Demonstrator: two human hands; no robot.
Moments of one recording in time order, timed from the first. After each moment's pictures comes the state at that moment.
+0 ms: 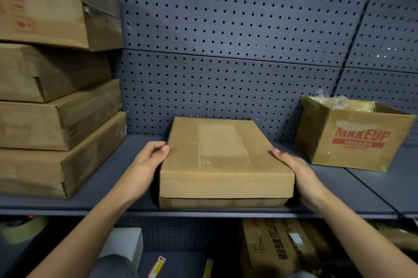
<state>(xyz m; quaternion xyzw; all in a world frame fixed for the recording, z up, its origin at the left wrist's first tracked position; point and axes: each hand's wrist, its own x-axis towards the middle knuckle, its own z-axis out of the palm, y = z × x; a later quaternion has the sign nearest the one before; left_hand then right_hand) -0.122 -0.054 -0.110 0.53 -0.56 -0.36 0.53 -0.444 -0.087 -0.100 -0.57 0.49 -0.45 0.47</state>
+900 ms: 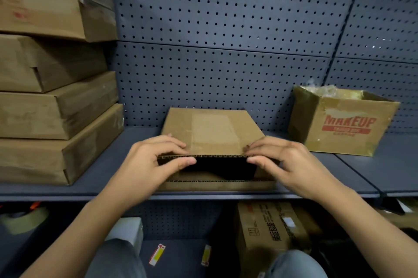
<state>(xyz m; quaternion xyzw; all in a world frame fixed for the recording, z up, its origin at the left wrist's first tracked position) -0.135 -0.011 -0.094 0.48 -0.75 -0.10 0.45 -0.440 -0.048 -0.076 -0.89 0.34 -0.31 -0.03</state>
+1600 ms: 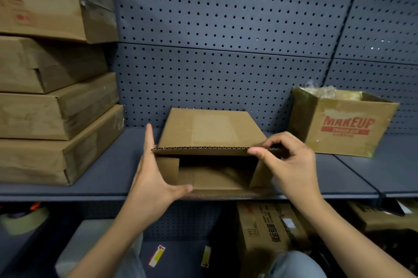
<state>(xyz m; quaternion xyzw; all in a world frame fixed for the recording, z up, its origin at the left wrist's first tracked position) -0.164 0.008 -0.119 0.60 -0.57 -0.25 0.51 -0.421 -0.046 -0.100 -0.70 0.38 -0.59 0.07</state>
